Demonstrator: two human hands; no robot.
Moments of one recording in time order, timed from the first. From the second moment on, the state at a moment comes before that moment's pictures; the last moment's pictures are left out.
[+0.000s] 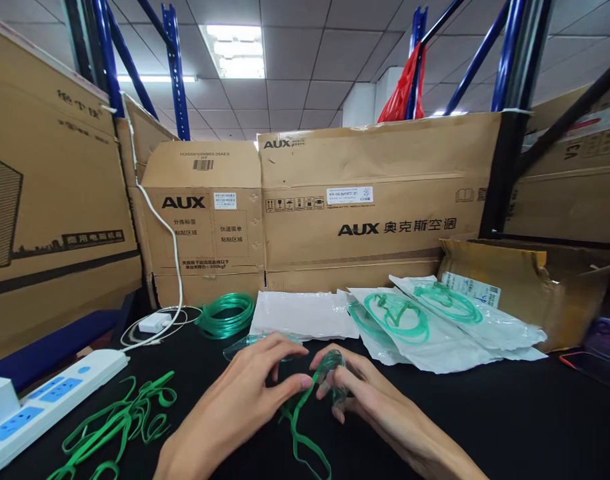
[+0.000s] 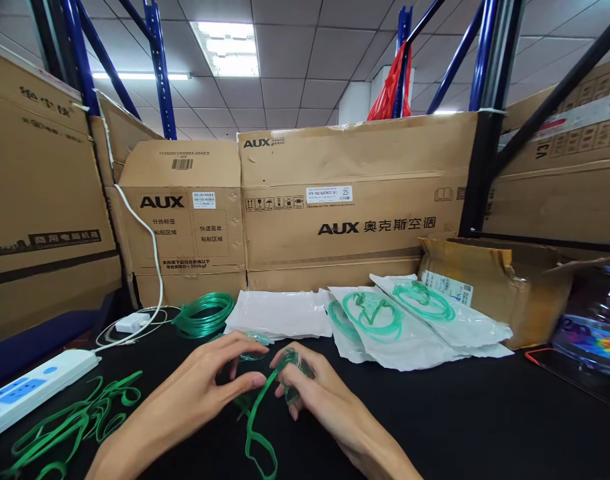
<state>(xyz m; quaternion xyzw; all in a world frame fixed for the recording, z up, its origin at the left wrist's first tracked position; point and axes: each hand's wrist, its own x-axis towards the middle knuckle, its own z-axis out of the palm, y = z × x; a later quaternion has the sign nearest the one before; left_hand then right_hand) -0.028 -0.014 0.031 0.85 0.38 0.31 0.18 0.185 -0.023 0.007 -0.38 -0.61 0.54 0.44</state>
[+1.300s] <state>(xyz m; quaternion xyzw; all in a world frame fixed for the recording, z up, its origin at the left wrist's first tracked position) 0.005 -0.028 0.025 0.84 0.39 0.31 0.18 0.203 -0.006 0.003 -0.54 -0.69 0.04 0.48</state>
